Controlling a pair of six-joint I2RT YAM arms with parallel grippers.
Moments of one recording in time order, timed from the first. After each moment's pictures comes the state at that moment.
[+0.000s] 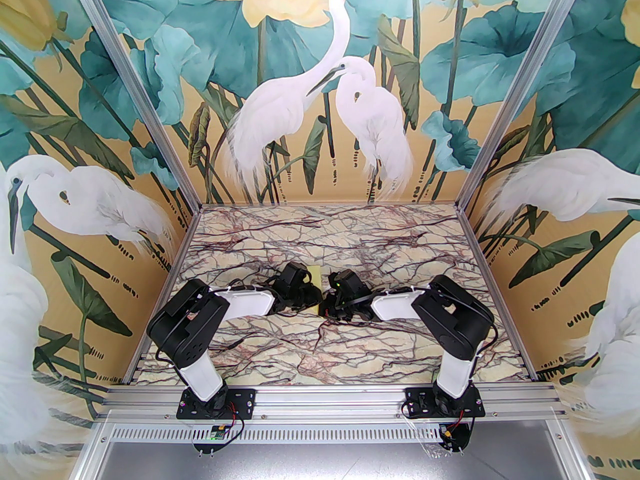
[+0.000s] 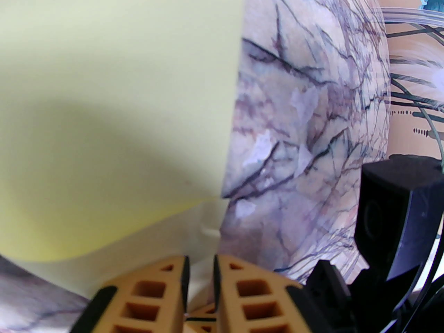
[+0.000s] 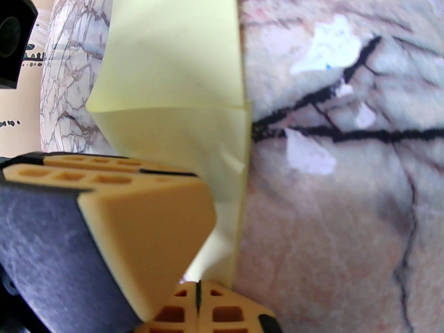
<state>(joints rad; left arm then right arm) -0.62 1.73 0.78 0.04 0.23 -0.90 0.76 1.84 0.81 0.17 -0.44 0.90</state>
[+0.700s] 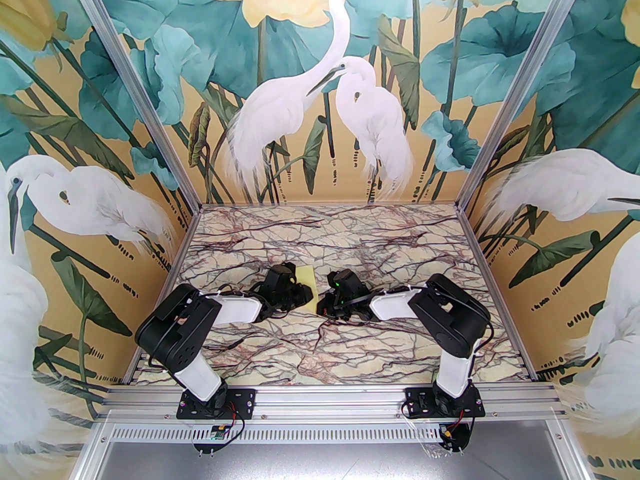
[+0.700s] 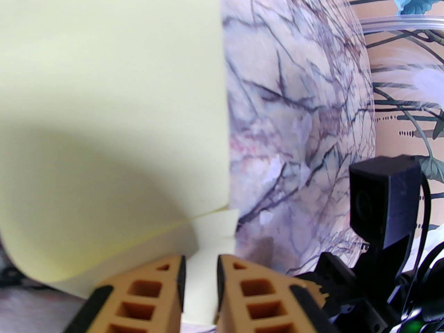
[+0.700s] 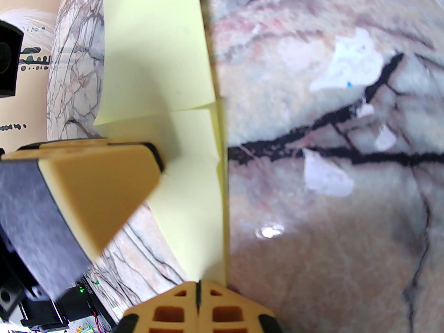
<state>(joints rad) -0.51 1.67 0.62 0.27 0.27 -0.83 0.76 1.86 0.81 0.20 -0.45 0.91</state>
